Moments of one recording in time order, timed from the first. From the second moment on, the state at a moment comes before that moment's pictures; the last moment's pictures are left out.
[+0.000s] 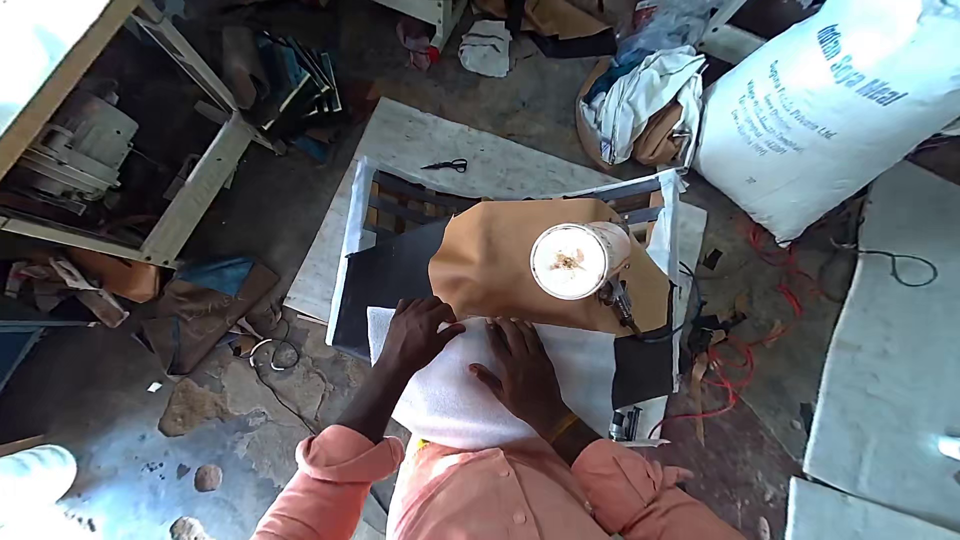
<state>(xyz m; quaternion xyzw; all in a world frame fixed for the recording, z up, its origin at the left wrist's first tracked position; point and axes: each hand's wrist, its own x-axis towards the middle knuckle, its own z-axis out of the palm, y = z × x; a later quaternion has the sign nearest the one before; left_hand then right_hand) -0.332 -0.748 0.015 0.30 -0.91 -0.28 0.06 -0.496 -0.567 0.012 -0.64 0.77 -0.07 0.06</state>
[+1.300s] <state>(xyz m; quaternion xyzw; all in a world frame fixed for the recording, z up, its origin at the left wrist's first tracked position) -0.339 -0.682 -0.008 0.18 -0.96 -0.23 0.02 -0.461 -0.533 0.000 -0.53 0.84 -0.05 0.02</state>
